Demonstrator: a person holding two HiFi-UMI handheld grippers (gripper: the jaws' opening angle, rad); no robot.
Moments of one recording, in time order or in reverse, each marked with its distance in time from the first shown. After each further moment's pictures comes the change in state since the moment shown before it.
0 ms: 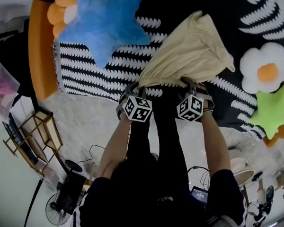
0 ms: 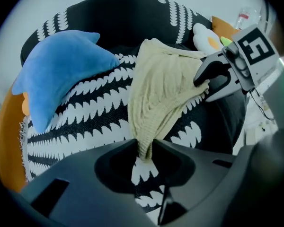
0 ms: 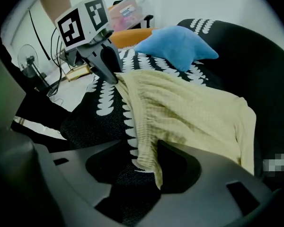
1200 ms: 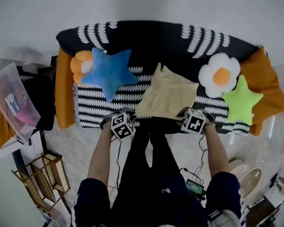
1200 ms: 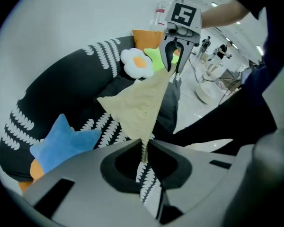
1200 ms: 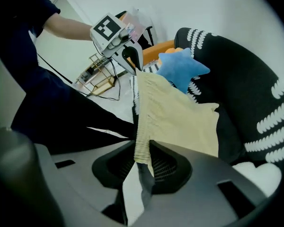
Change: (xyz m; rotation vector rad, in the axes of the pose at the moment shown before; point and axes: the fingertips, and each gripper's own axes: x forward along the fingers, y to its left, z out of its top) left arm -0.225 -0.019 0.069 0.735 -0.060 -0.339; right arm -0.260 0.043 0.041 0.123 0.091 0.319
